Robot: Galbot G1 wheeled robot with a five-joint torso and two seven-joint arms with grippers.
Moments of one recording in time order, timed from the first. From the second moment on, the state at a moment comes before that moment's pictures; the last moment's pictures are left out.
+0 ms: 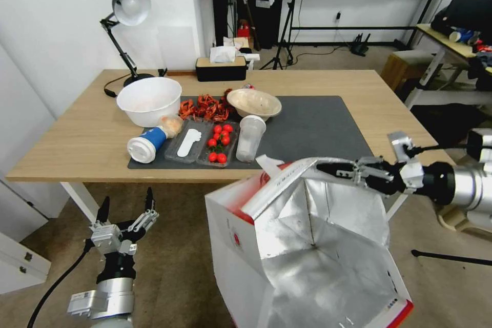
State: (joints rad) left arm 1.80 -1.45 -0.61 -2.12 -0.31 -0.38 -0.10; right arm -1.52 0.31 0.94 2.14 1.46 -0.49 -0.76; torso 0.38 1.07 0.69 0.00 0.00
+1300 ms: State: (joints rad) left arm 1.79 -1.41 -0.59 -2.12 -0.29 -0.38 -0.10; right arm -1.34 0.34 1.16 2.13 2.23 -0.35 0.57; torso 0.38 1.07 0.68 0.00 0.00
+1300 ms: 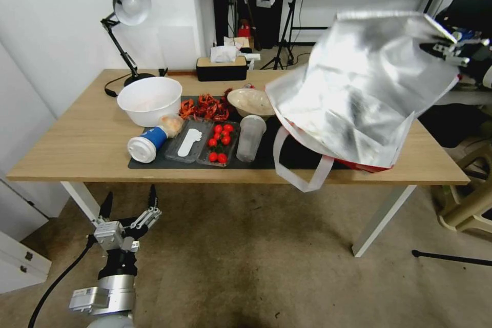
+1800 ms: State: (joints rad) left arm 1.82 -1.42 -0.59 -2.15 -0.27 -0.40 -0.10; right arm -1.33 0.37 1.12 2.06 2.19 -0.34 0.57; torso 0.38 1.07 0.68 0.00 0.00
